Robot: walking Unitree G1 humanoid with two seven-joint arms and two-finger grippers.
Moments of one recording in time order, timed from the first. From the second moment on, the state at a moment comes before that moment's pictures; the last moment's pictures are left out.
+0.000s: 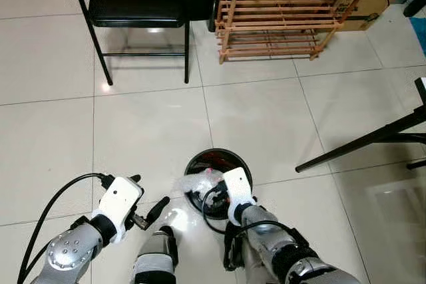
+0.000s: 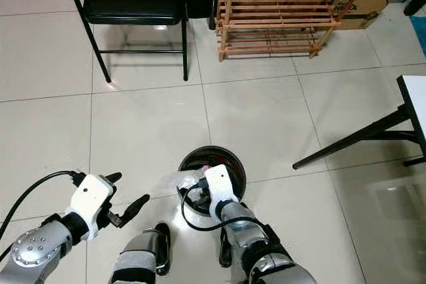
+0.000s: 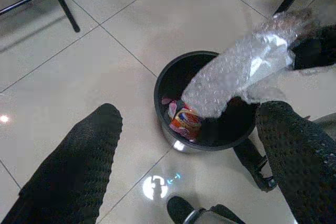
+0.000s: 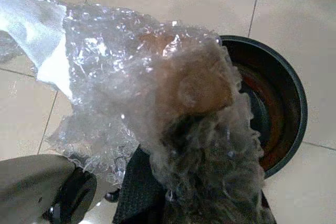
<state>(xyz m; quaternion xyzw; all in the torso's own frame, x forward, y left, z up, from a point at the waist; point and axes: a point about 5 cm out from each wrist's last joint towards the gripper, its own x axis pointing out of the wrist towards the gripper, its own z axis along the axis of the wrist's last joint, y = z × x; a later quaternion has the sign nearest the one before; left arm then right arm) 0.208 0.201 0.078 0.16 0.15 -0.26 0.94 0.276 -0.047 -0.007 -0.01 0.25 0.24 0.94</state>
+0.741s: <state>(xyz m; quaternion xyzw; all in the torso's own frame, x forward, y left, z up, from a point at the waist) 0.206 0.199 0.076 0.16 0.15 -0.26 0.94 0.277 -0.050 -0.008 -0.01 0.25 0.22 0.94</state>
